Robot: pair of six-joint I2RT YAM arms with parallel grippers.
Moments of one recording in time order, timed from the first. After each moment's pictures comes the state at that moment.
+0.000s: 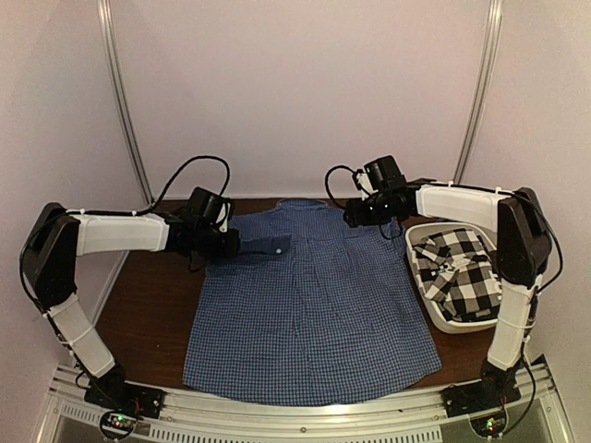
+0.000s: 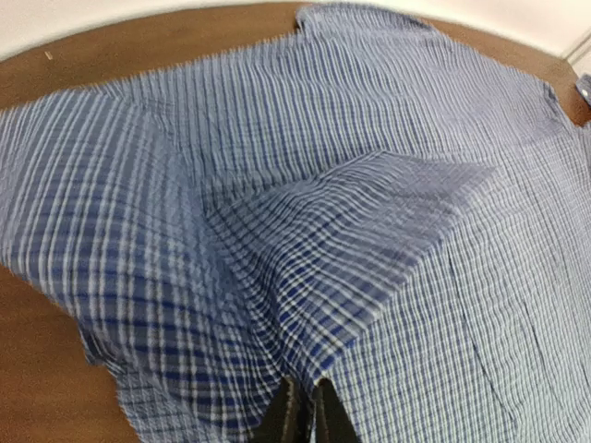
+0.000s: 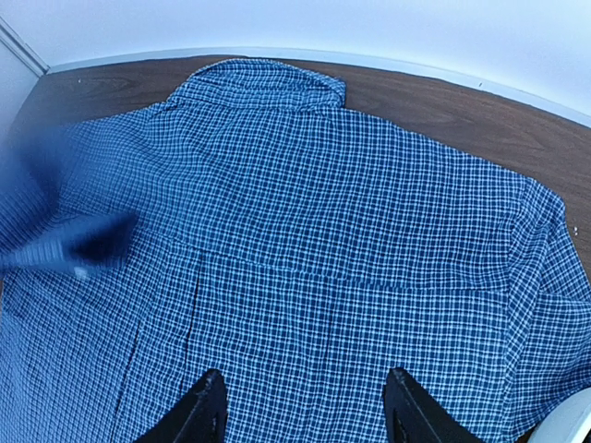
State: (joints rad) left arm -0.53 1.72 1.16 -0.21 -0.09 -0.39; right arm 0.50 1.93 1.54 -0.36 0.03 0.27
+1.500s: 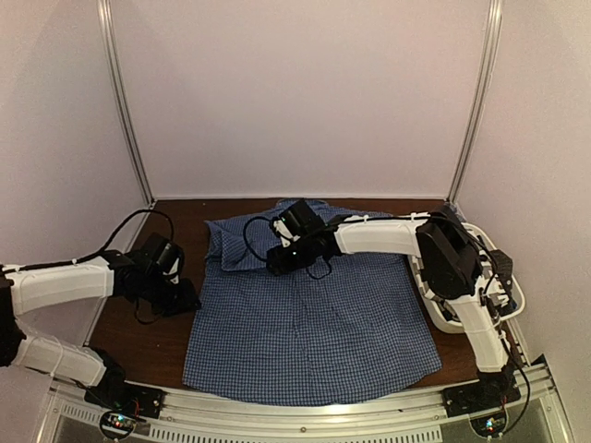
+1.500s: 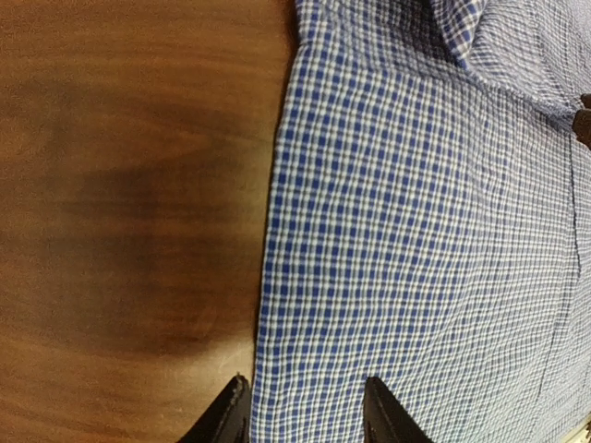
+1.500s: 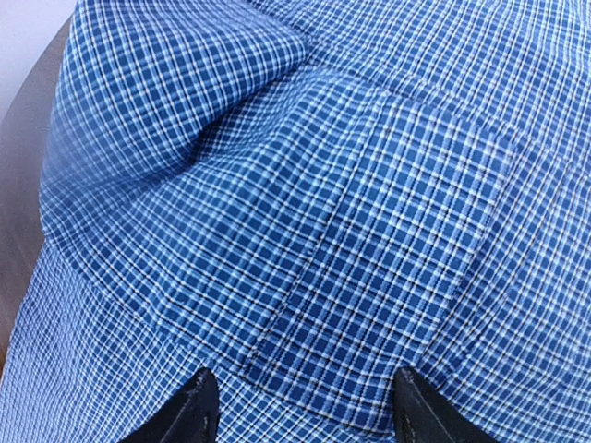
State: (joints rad) left arm -0.53 1.23 0.66 -0.51 0.01 -0.70; right arm 0.84 2.33 1.85 -0.36 -0.08 0.34
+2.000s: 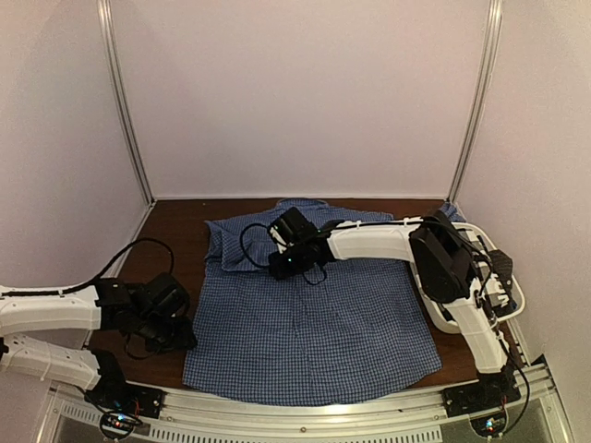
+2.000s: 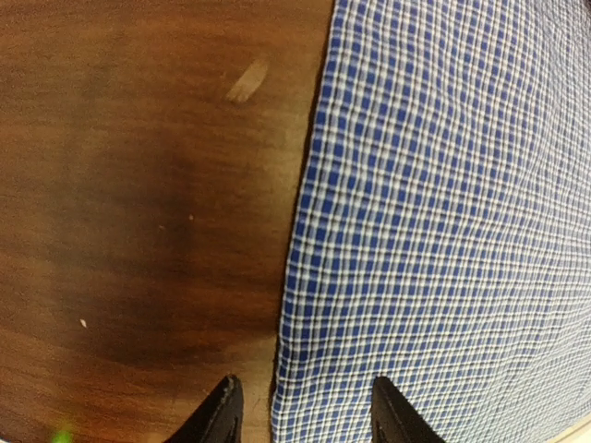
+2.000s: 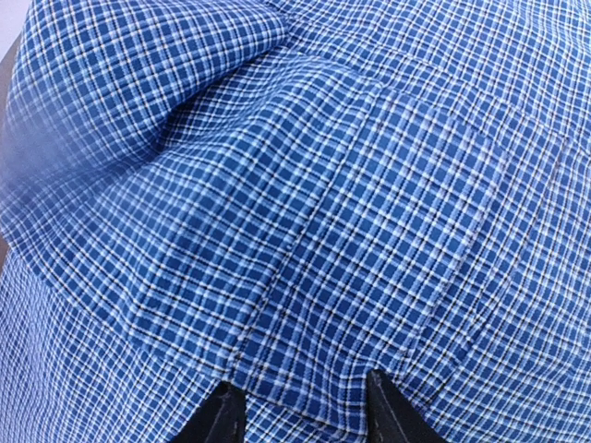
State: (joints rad) left arm -0.85 1.03 0.51 -0.71 -0.11 -1.03; right arm 0.87 2.37 1.88 -0.38 0.03 0.37
